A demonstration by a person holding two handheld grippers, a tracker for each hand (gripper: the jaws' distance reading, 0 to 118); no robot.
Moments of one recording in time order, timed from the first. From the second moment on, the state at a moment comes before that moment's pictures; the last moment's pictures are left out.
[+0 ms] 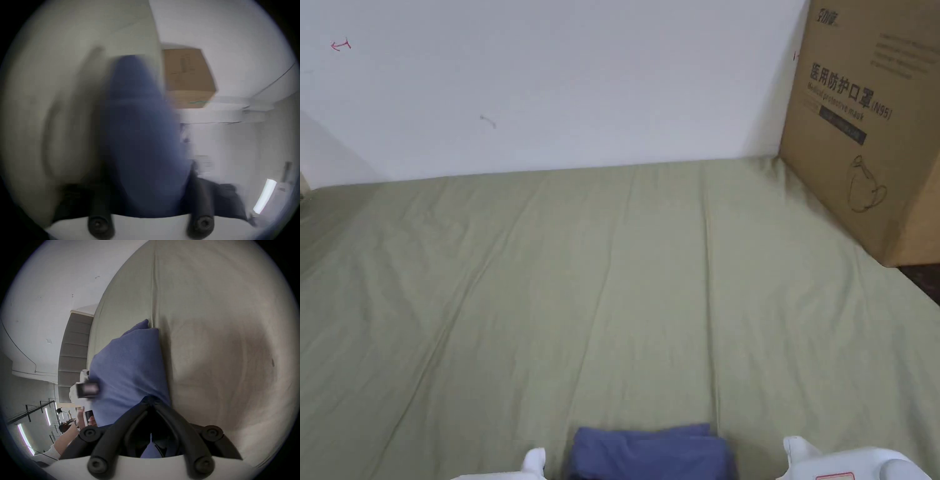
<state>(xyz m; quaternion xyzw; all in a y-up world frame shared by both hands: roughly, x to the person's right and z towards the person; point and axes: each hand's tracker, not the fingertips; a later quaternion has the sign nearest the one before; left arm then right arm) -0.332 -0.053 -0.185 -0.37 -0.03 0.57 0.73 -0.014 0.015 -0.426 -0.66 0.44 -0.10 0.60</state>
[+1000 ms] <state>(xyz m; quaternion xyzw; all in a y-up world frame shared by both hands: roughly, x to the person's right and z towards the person) -0.544 0.138 0.000 -0.52 0.31 0.17 0.78 0.023 0.158 -0.353 -0.53 0.50 -0.11 0.68</state>
